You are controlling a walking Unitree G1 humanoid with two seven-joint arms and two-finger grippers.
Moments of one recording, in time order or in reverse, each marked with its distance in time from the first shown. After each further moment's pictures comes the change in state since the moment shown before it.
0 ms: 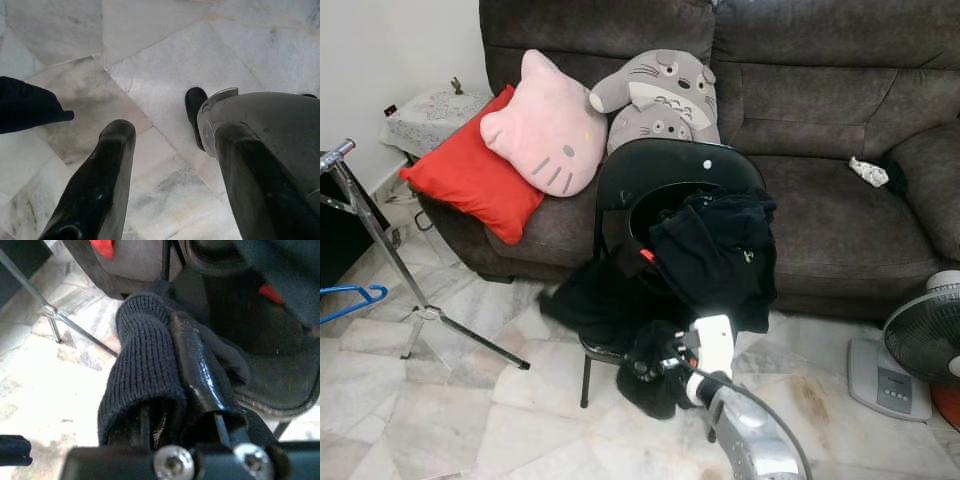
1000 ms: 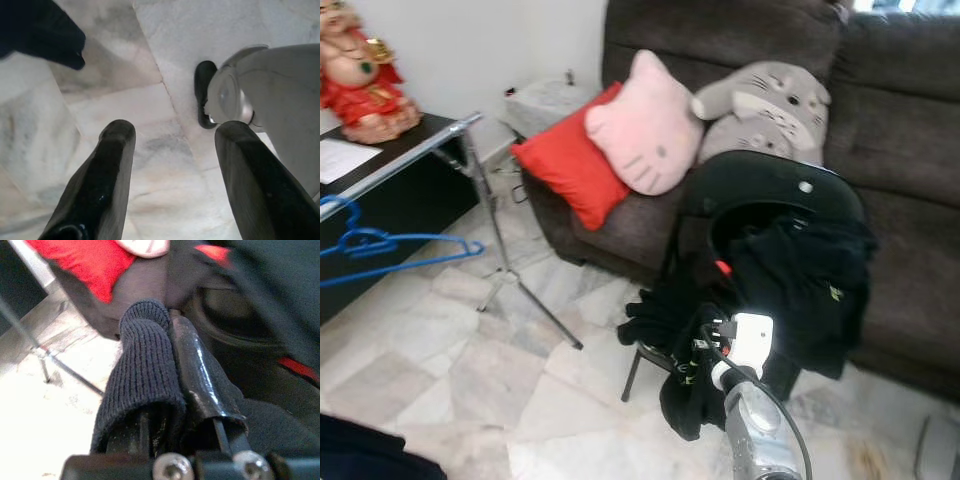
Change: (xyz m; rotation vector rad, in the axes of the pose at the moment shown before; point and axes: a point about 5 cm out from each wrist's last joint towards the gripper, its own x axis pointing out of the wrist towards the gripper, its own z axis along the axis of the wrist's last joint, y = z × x) left arm -0.003 0.000 -0.012 -0.031 0.065 0.027; right arm -0.002 -0.032 0.015 0.053 -0.228 -0.295
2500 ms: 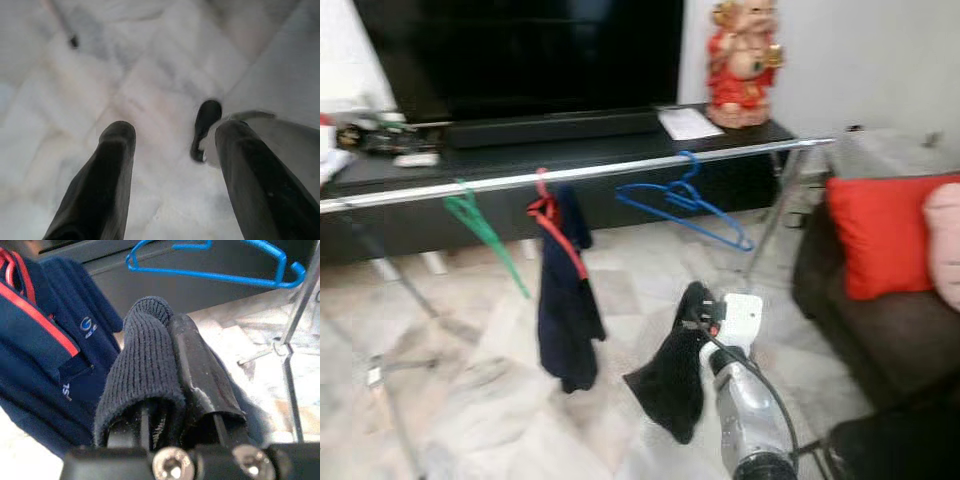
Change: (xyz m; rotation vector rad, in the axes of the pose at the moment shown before) left arm 0.002 -0.002 0.006 -0.161 -0.033 0.071; right arm 0.014 0.012 0.021 0.028 -0.072 0.073
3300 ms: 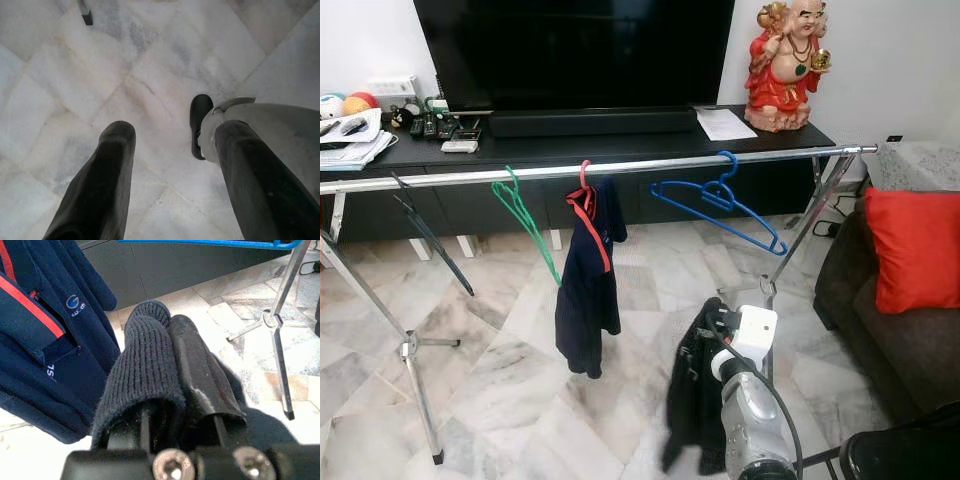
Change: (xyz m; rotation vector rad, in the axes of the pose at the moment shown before) left arm -0.003 0.005 -0.003 0.006 -0.016 0.010; right arm -0.007 -0.012 -0.013 0.035 0.058 -0.134
